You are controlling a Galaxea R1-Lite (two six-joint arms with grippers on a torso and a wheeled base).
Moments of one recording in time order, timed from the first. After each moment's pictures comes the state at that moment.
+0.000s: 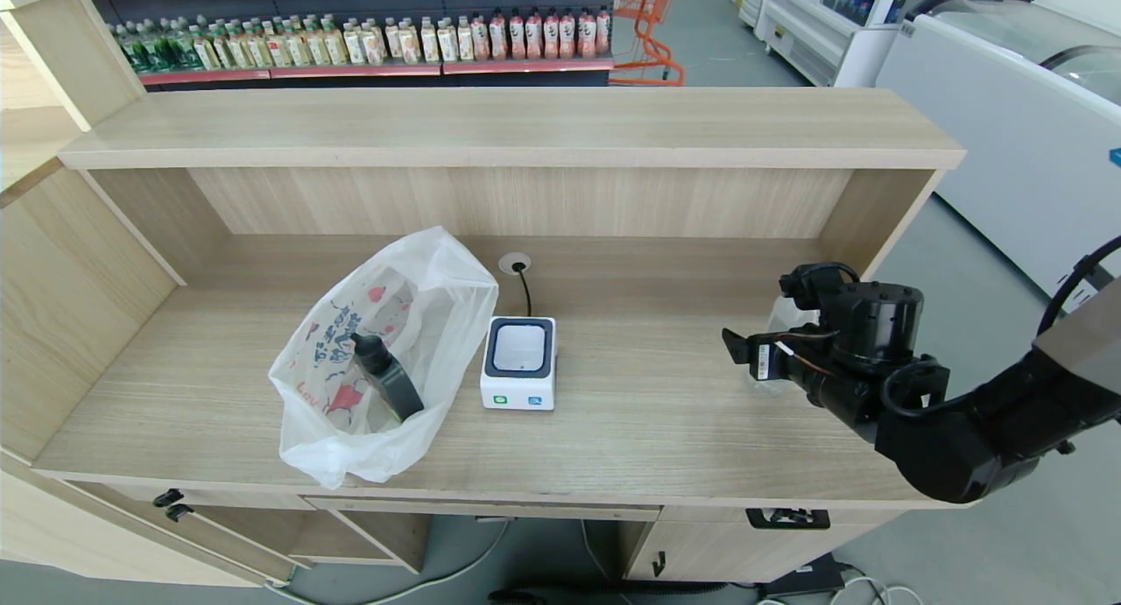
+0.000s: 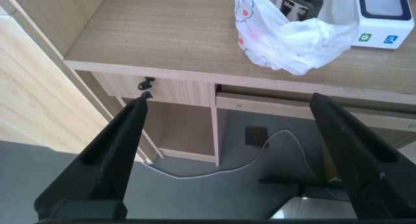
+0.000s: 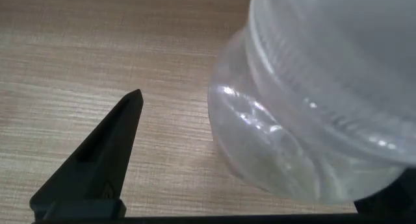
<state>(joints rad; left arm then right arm) 0.00 0.00 0.00 0.05 0.13 0.01 0.32 2.02 -0.77 -1.04 -0.26 -0.04</state>
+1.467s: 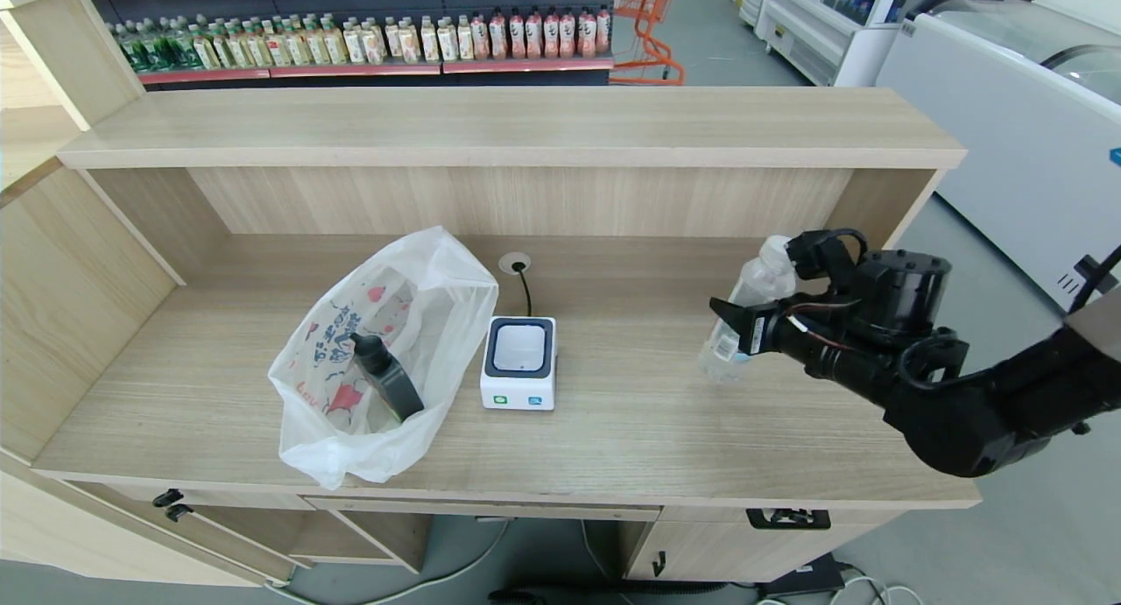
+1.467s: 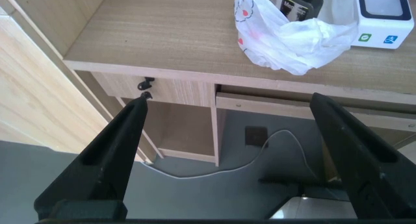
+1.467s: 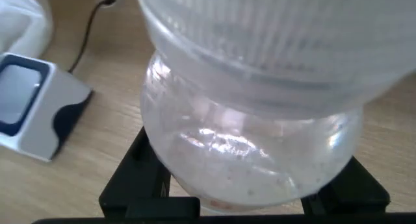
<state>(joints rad) 0.00 0.00 0.00 0.05 0.13 0.01 0.29 1.97 -0.84 -1.03 0.11 0.02</state>
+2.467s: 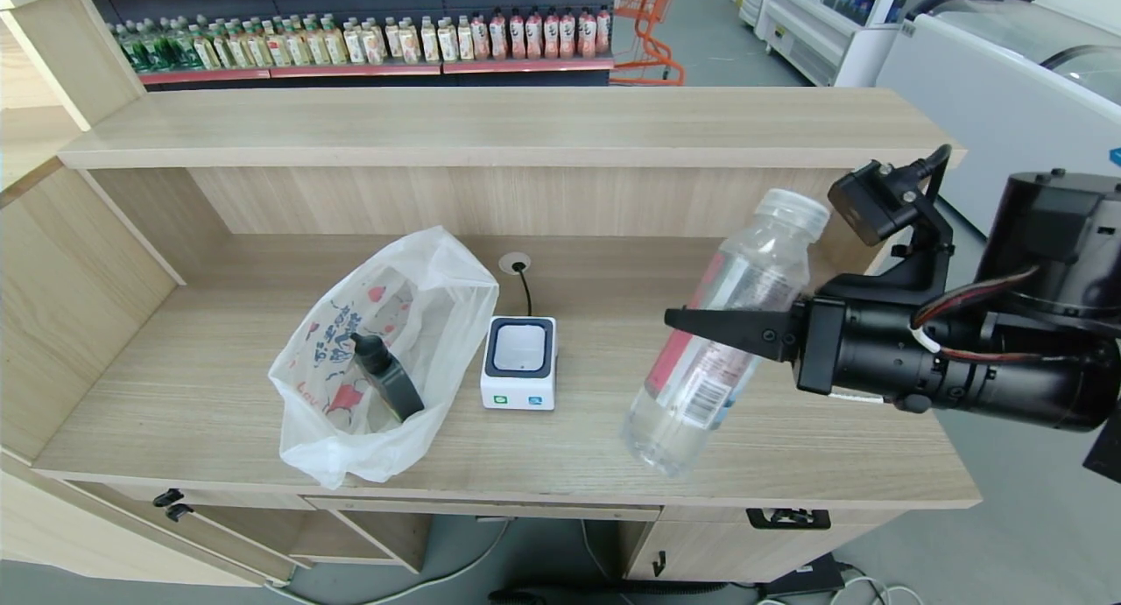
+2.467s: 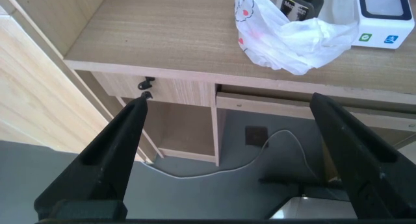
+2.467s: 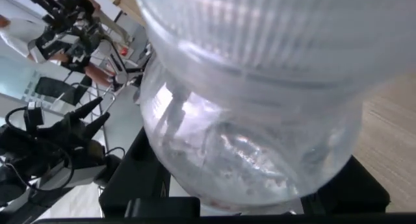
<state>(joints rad) 0.00 0.00 0.00 0.05 0.13 0.01 0.54 1.53 -0.77 -0.68 0.57 0.35</state>
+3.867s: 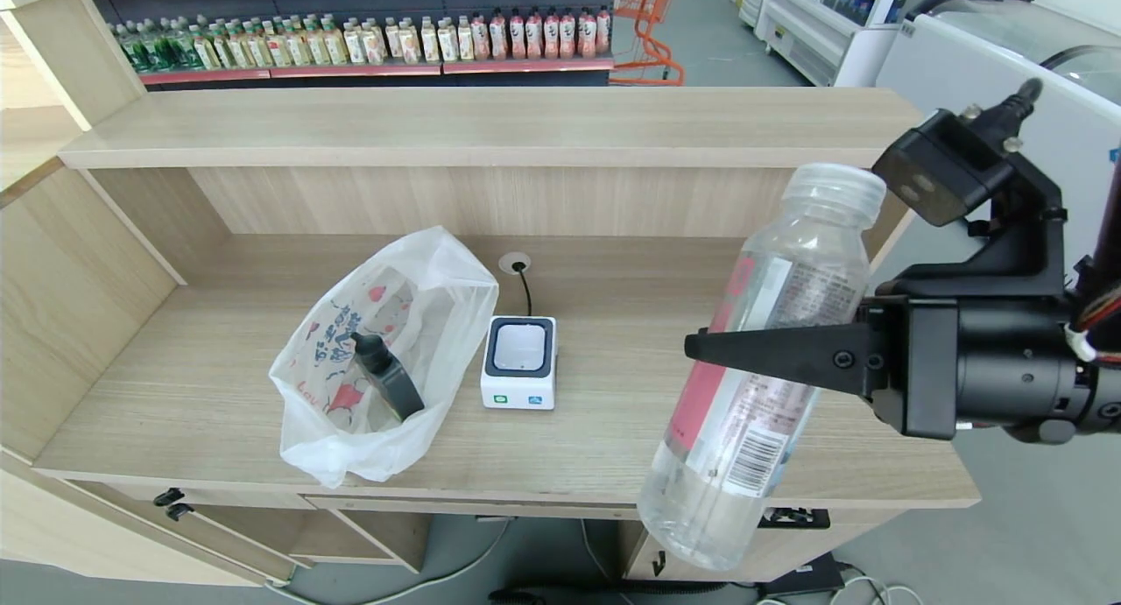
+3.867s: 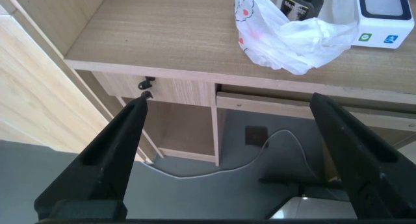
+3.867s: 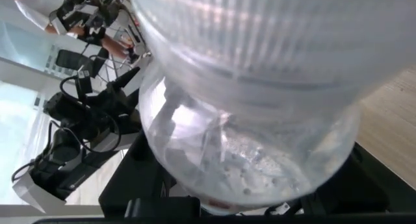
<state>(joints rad) 0.00 0.00 0.00 0.05 0.13 0.01 0.68 1.37 -0.91 -0.29 0.51 0.35</state>
